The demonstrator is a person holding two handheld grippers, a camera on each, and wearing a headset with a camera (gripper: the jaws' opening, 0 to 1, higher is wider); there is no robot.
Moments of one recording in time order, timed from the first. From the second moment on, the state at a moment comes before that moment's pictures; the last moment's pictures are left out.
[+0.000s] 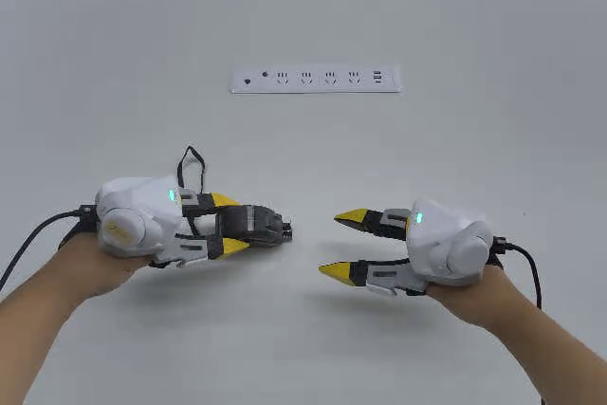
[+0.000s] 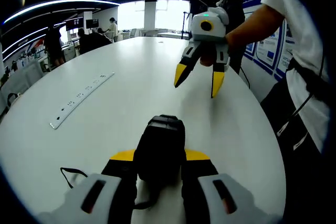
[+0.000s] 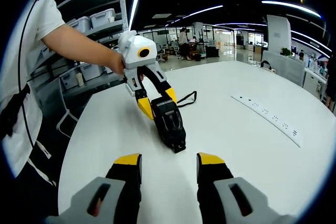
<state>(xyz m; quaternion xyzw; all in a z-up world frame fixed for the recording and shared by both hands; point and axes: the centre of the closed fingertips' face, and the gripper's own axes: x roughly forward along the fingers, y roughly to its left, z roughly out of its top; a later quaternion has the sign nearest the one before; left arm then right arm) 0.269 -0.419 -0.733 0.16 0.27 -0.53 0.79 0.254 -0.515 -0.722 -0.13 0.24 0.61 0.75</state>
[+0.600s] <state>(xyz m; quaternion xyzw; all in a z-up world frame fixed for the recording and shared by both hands) 0.270 -0.418 -0.734 0.16 0.27 -0.53 0.79 0.265 -0.486 -0.736 -0.15 0.21 0.63 0.73</state>
